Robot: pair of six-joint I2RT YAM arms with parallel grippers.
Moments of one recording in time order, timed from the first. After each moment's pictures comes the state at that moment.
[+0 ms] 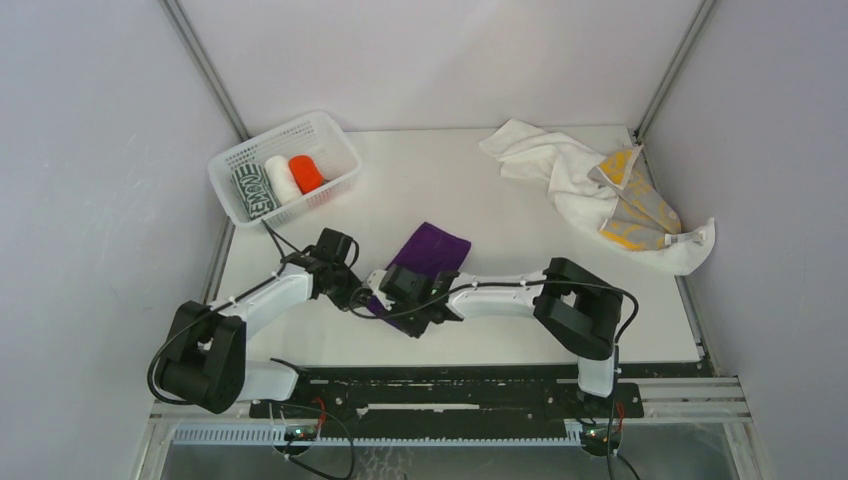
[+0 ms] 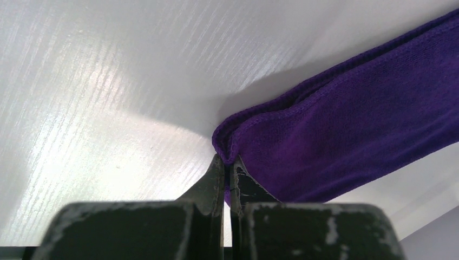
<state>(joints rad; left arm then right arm) -0.37 1.32 0.66 -0.55 0.03 -1.10 1.16 1.89 1.20 -0.38 0.00 0.08</state>
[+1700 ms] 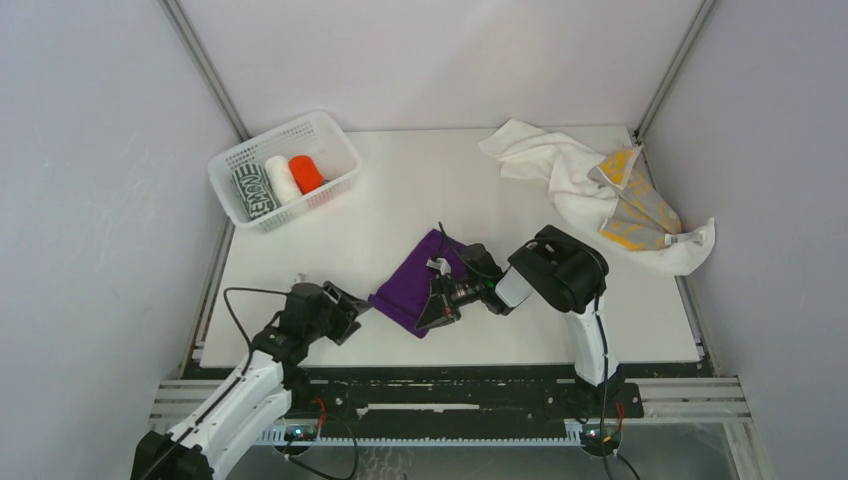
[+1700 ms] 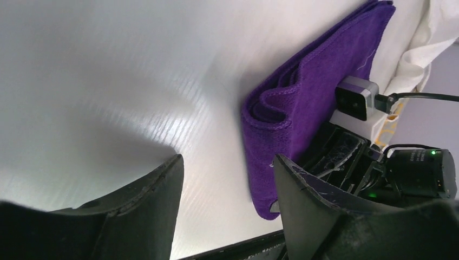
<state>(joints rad) -0.36 0.64 0.17 -0.32 0.08 -1.25 0.70 2.11 0.72 0.81 -1.06 1.07</state>
